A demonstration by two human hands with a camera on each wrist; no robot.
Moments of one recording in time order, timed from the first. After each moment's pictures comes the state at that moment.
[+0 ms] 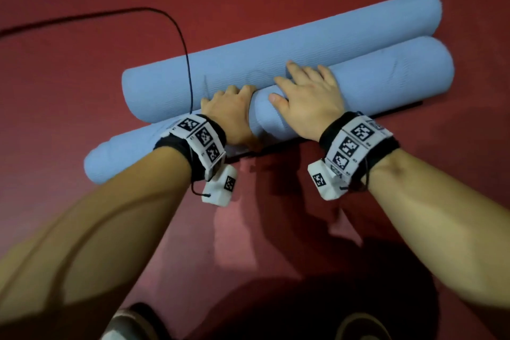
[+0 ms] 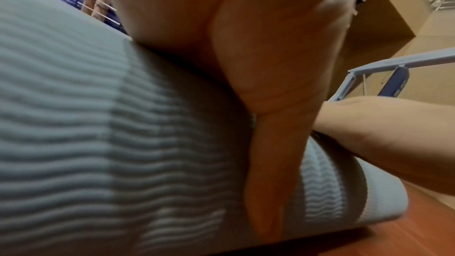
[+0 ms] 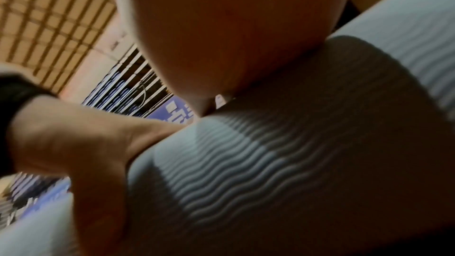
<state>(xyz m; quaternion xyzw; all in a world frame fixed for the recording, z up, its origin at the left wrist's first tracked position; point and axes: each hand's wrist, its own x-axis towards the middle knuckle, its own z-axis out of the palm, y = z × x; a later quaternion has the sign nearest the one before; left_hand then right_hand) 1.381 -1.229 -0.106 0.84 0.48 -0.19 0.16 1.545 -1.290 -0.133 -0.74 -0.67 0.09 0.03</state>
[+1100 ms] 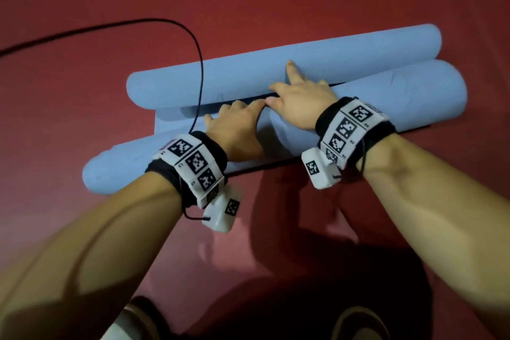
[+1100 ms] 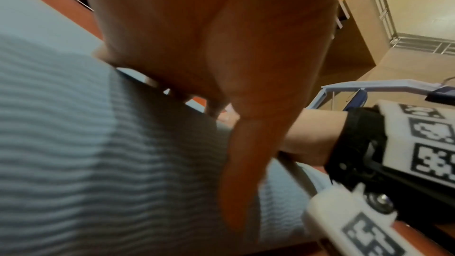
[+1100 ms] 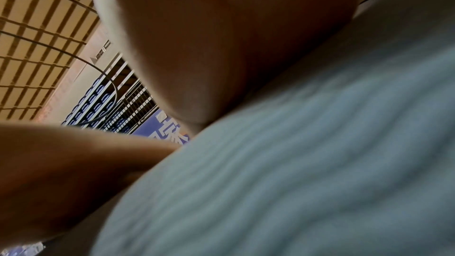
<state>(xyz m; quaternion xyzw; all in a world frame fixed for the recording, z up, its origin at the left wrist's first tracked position) 1.374 -1.265 -0.094 0.82 0.48 -0.21 0.22 1.542 -1.278 -0.118 -0.72 -0.65 0.24 -0.07</state>
